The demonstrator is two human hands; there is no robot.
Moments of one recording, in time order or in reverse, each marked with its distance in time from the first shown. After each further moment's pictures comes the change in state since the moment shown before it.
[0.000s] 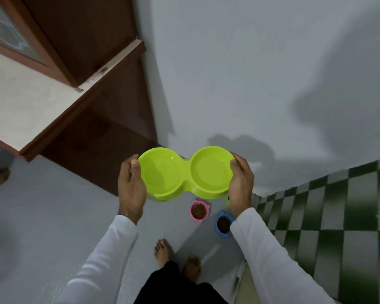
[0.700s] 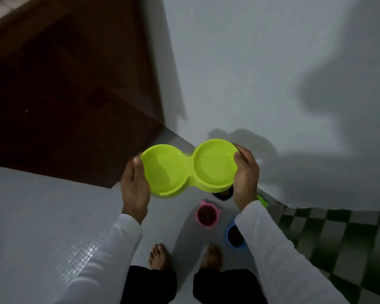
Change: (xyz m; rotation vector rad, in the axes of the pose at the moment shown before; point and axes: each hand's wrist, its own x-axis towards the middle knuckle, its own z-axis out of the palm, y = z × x) left_hand 0.120 -0.179 0.077 -0.027 0.083 -0.131; right_hand 0.160 0.172 0.078 -0.037 -0.159 0.027
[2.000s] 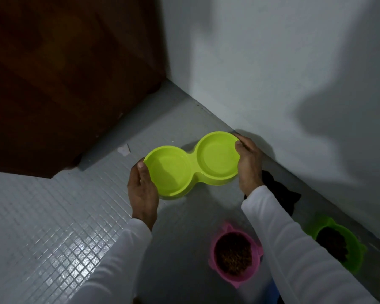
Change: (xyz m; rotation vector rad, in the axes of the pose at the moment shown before) left_hand 0.178 -0.452 0.097 0.015 0.212 -0.041; right_hand 0.219 0.462 0.087 -0.098 -0.222 0.050
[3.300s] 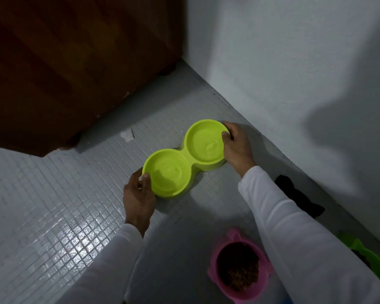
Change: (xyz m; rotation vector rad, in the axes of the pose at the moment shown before) left_hand 0.016 -0.080 -0.023 0.173 0.047 -0.071; right_hand 0.064 0.057 0.058 -0.500 -0.275 -0.129
